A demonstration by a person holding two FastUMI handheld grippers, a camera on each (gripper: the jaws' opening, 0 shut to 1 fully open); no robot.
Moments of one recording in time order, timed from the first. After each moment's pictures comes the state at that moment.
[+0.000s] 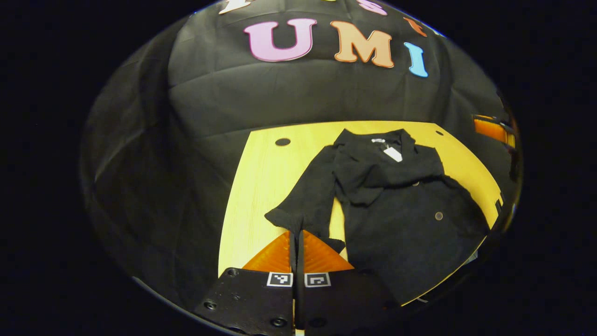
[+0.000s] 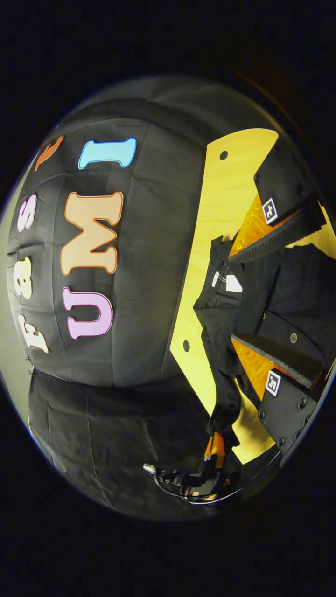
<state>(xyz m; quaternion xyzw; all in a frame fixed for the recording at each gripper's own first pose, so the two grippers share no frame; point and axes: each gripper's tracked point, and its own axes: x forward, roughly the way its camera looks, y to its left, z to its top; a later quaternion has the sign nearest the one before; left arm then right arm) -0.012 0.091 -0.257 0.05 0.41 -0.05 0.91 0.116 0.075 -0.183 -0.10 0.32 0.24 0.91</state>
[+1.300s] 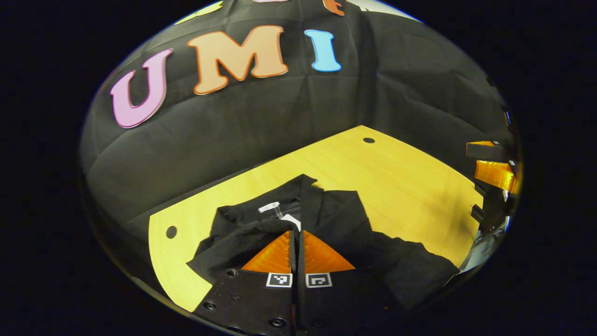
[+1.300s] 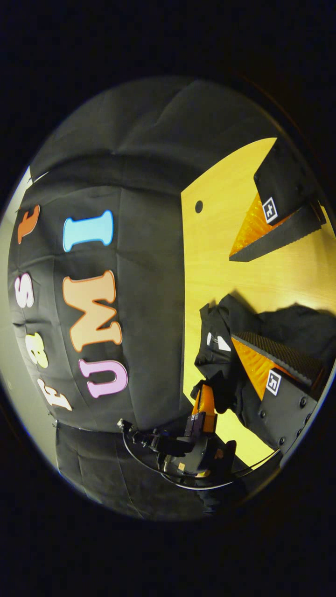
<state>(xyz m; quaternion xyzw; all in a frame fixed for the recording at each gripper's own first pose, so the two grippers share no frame) 0.142 -0.233 -0.260 0.12 0.38 -0.28 0.88 0.108 -0.124 -0.175 -0.01 0.33 0.11 0.94</state>
